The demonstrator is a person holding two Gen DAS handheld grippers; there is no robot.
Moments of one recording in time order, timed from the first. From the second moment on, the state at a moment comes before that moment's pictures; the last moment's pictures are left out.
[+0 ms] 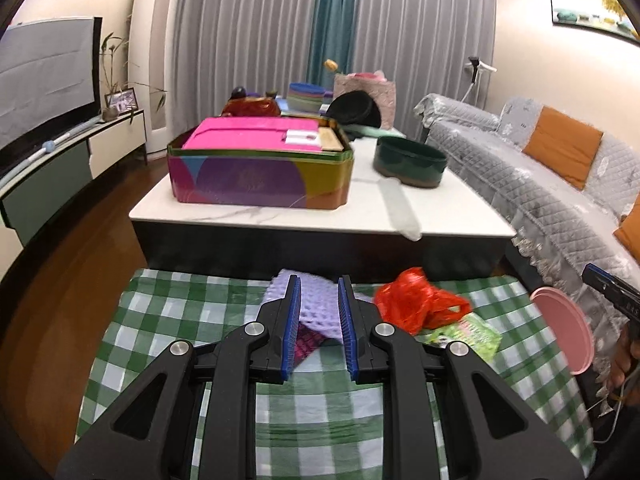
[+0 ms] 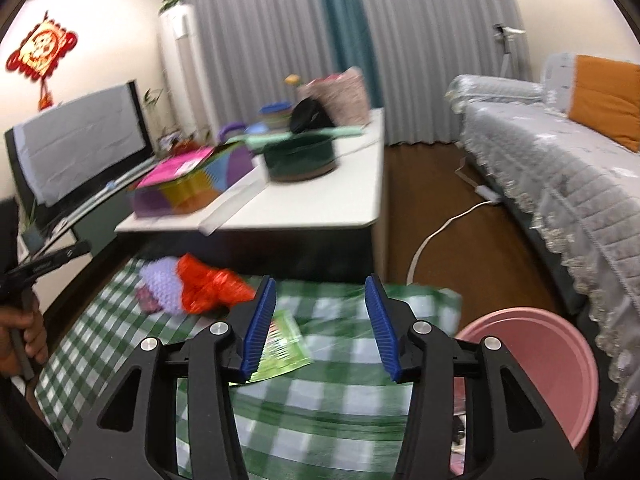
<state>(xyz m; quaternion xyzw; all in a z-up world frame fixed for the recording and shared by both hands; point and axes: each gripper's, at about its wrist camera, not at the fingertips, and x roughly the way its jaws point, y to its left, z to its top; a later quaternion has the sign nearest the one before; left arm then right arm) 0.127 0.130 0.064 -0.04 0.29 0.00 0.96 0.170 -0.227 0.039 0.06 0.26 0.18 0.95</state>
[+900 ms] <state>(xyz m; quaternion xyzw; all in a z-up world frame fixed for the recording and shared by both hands) 0.189 0.161 -0.037 -0.07 0.39 0.04 0.92 0.198 -0.088 -0.054 -0.08 0.36 0.27 0.89</state>
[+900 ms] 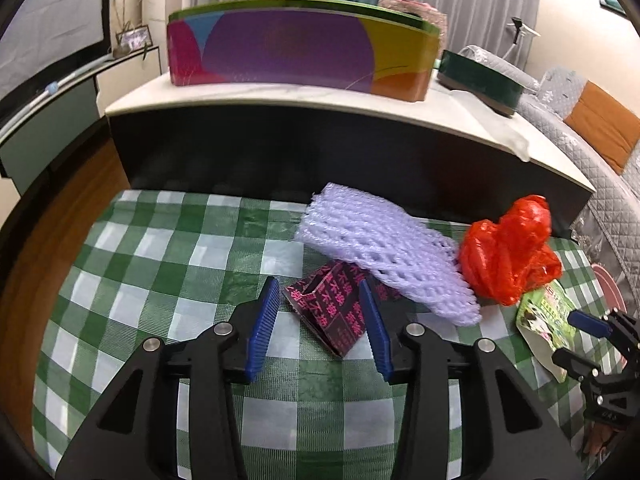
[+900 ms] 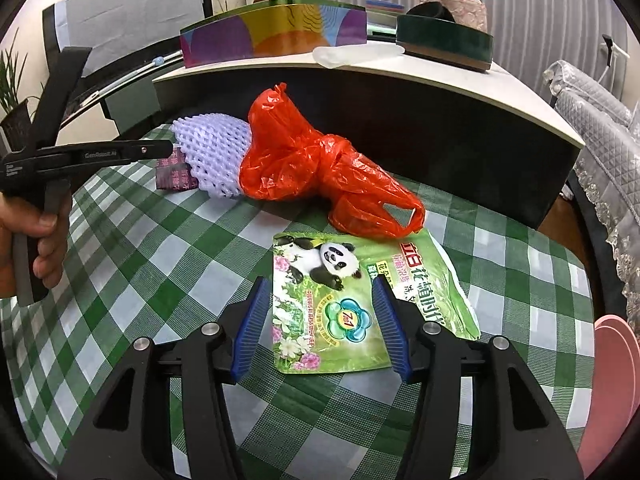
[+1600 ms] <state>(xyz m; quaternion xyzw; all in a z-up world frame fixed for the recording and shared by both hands) 0.144 0.141 -0.003 -0.04 0.38 0.02 0.92 0.164 -0.111 -0.020 -0.09 0.32 0.26 0.91</state>
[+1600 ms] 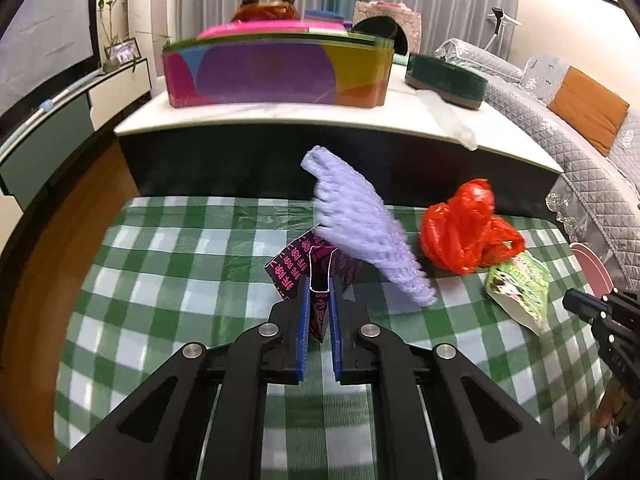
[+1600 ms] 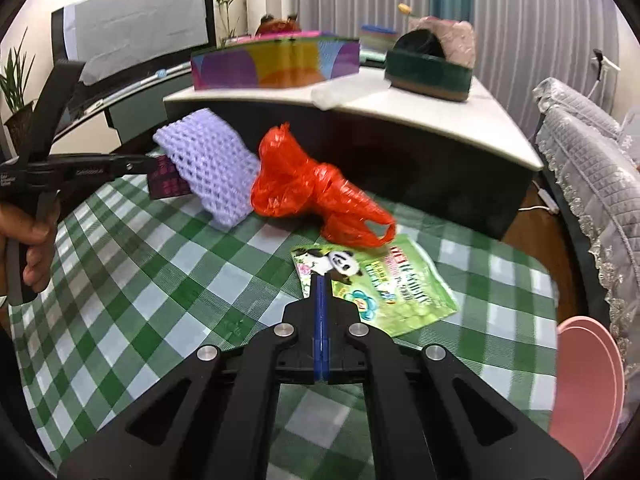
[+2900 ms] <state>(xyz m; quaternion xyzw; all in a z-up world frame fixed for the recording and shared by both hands) 0.076 0.082 0.083 -0.04 0.31 -0.03 0.95 0.152 -0.120 0.003 -0.12 0.29 0.22 0.93</state>
